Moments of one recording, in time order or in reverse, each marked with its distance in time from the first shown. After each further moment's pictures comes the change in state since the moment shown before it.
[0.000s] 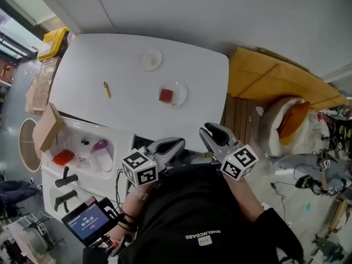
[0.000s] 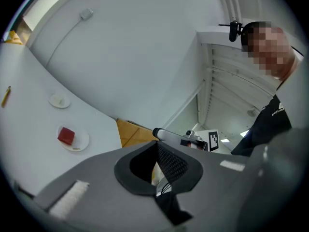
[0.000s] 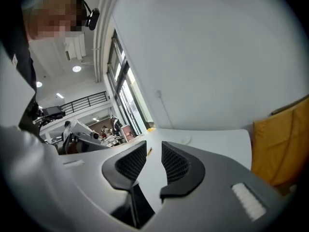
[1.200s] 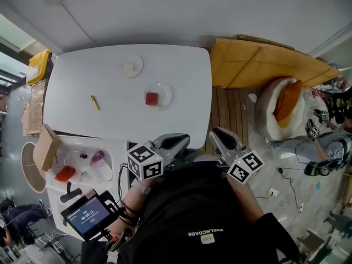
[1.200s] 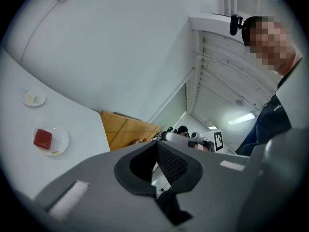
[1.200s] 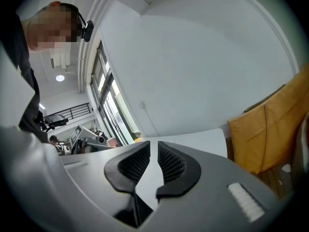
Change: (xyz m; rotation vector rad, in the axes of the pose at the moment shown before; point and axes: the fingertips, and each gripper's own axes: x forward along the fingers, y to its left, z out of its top) left arm 0.059 -0.030 -0.014 0.078 0.151 -0.142; right arm -0.086 -0.030 0.001 0.120 -0.133 -0.189
